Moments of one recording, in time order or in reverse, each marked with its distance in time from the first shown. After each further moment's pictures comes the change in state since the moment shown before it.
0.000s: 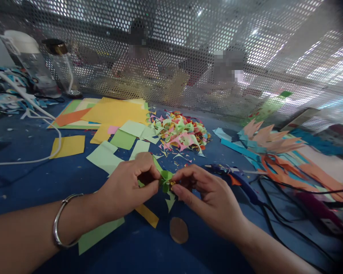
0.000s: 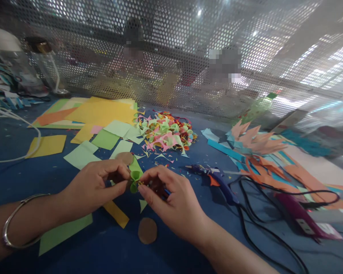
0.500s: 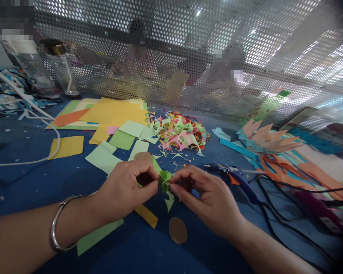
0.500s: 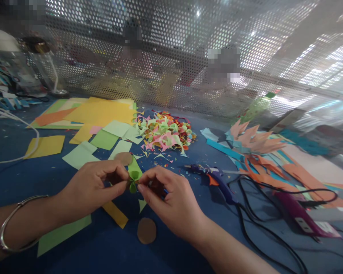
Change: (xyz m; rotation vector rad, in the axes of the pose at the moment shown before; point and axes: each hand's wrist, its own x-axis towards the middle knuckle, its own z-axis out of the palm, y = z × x) left_hand -0.002 0.003 0.001 0.025 0.033 -0.010; right_hand 0.003 -0.002 0.003 -0.063 0.042 -0.040
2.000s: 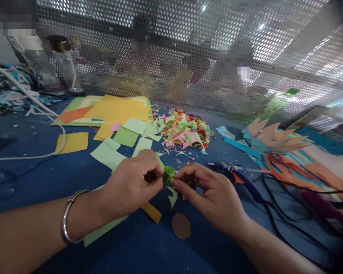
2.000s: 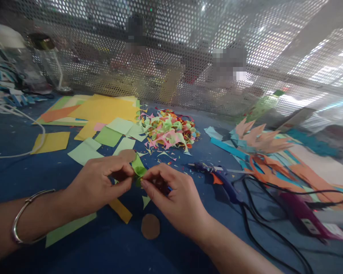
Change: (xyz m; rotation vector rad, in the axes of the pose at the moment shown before) left_hand 0.001 -0.002 0.006 0.172 0.116 0.160; right_hand -0.002 0.001 0.003 0.012 0.008 0.025
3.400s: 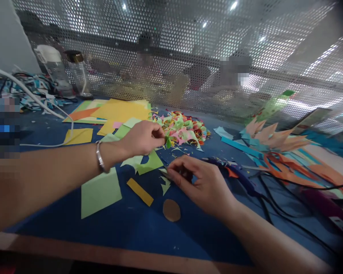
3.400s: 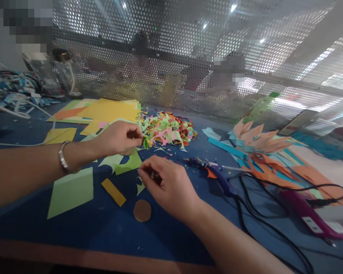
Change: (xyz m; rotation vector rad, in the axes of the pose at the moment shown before) left_hand 0.070 -0.014 0.004 0.062 -0.067 -0.160; right_hand -0.008 0.012 -0.007 -0.140 -0.019 -0.208
